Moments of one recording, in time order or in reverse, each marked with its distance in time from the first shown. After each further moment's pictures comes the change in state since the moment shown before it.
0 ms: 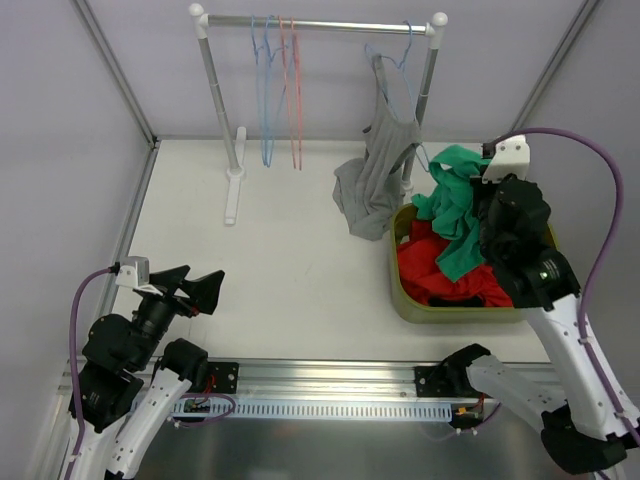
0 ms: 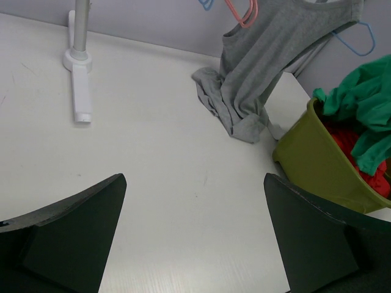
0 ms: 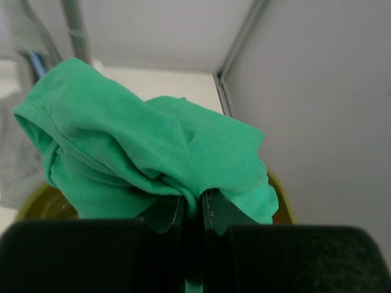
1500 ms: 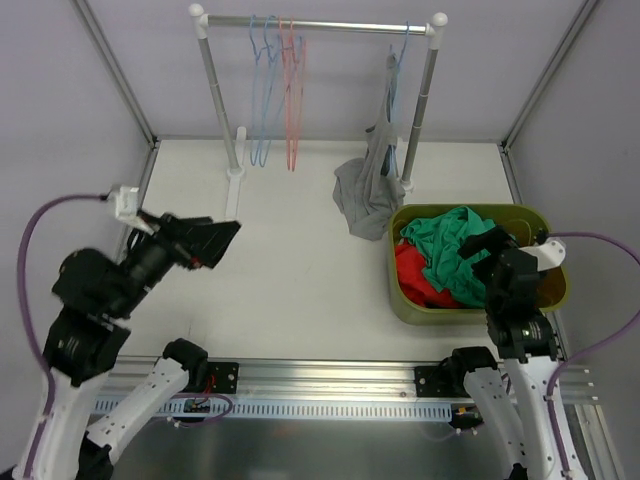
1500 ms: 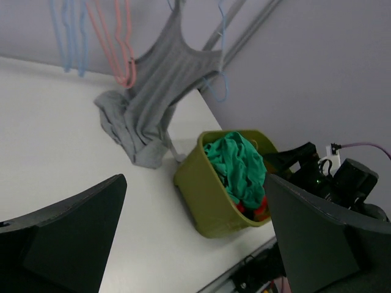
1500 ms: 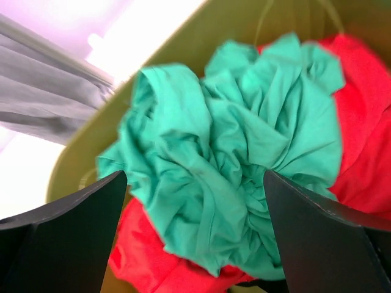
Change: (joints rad) left arm 0.000 0.408 0.401 0.092 0.175 -0.218; right arm -0.373 -0.382 -0.630 -0.049 -0.243 0.908
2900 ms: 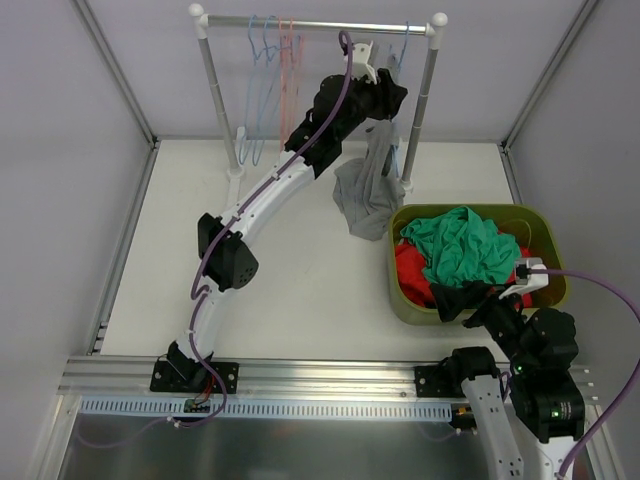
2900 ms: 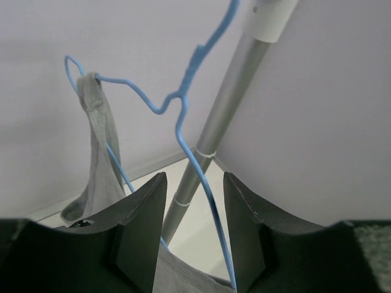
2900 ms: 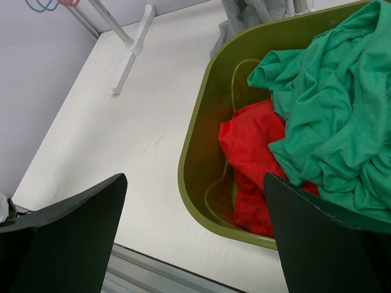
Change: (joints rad) left arm -0.261 1.844 1.344 0.538 -0.065 0.287; right arm 0.000 -0.369 0.172 -0.309 -0.700 -0.293
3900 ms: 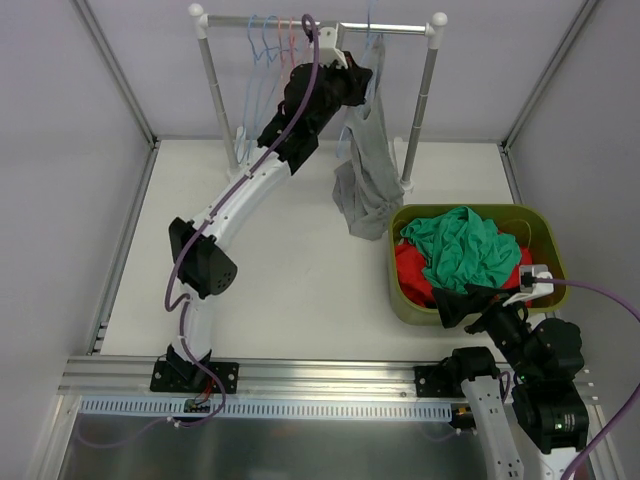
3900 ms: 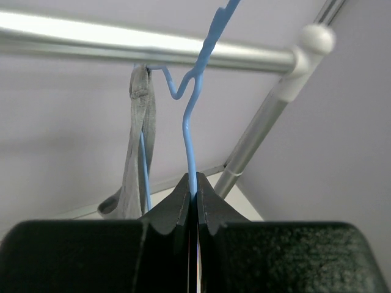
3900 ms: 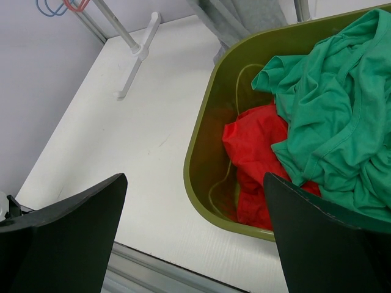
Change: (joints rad) left arm 0.052 -0.159 -0.156 0.027 -0.078 -0.014; right arm 0.000 -0.043 0.023 -0.026 -0.004 -0.003
